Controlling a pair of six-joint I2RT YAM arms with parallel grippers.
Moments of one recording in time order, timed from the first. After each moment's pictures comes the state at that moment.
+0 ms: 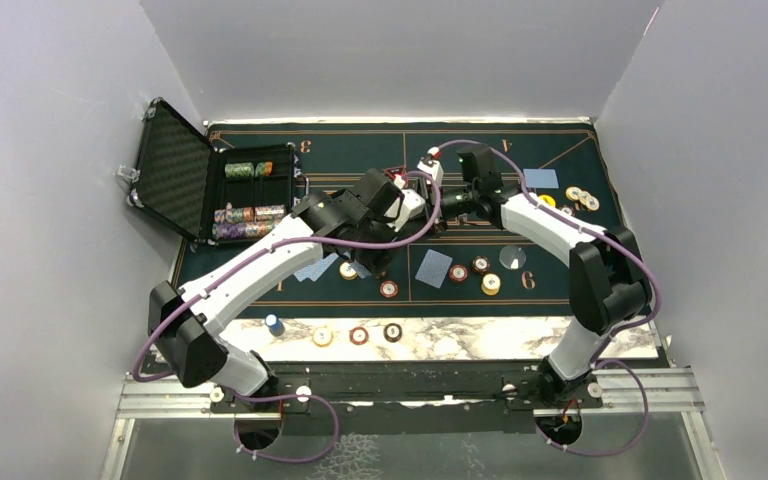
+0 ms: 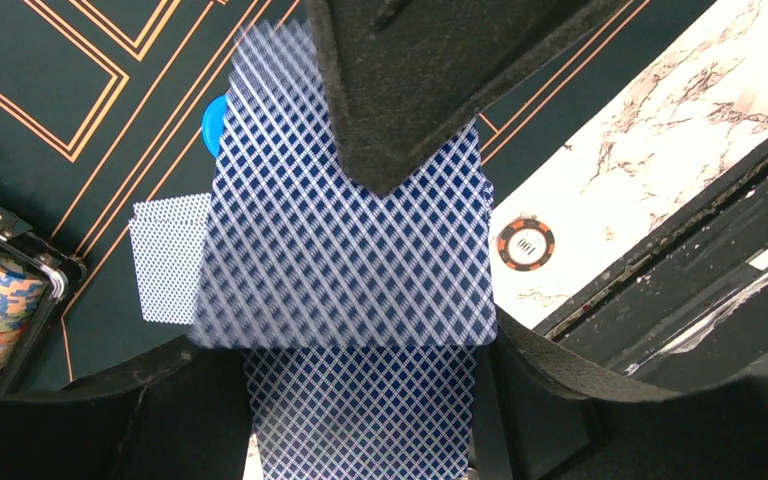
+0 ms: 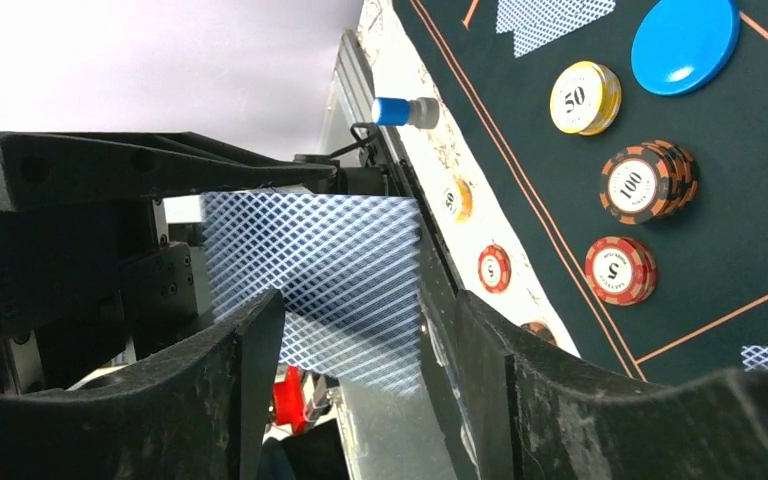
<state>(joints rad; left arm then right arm) -0.83 1.46 1.42 -0.98 -0.02 0.02 0.46 1.73 1.21 -0.17 -1.08 0.62</state>
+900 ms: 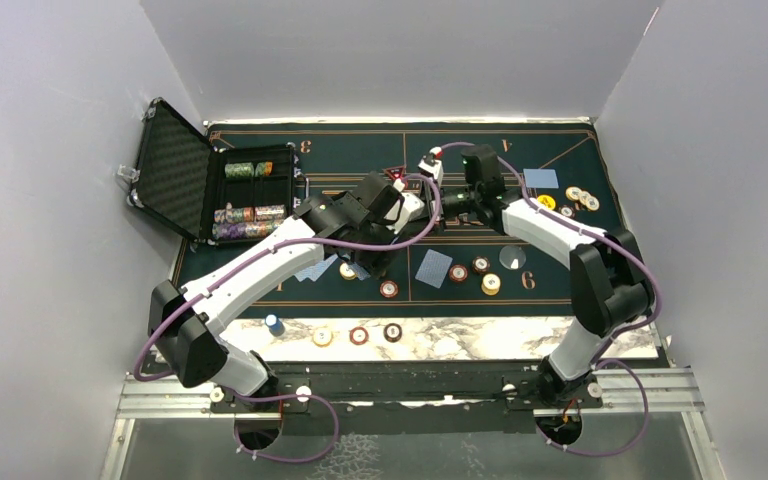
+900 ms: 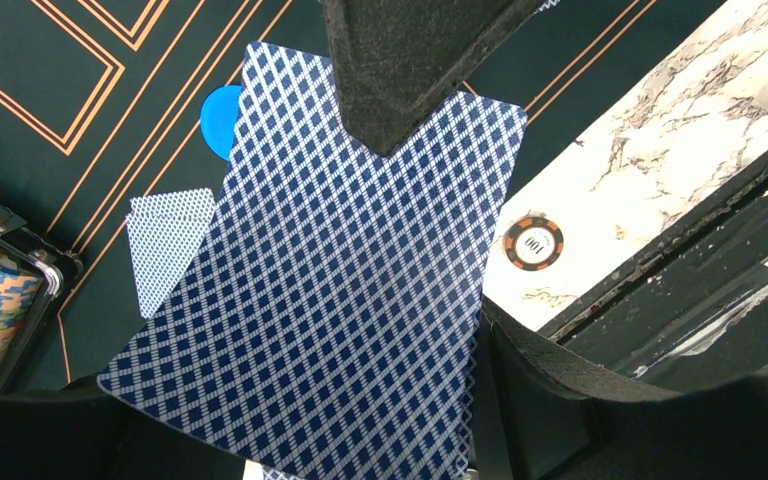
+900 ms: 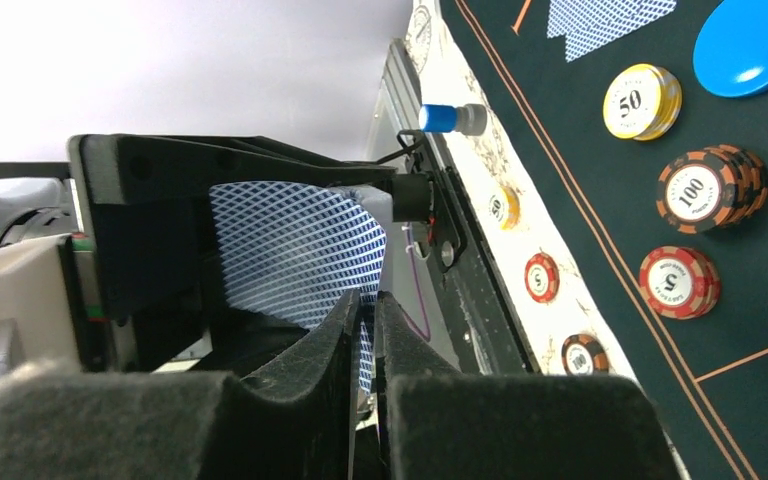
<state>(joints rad) -0.83 1.46 1.39 -0.96 -0.02 0.02 0.45 1.71 1.14 0.03 -1.13 0.82</state>
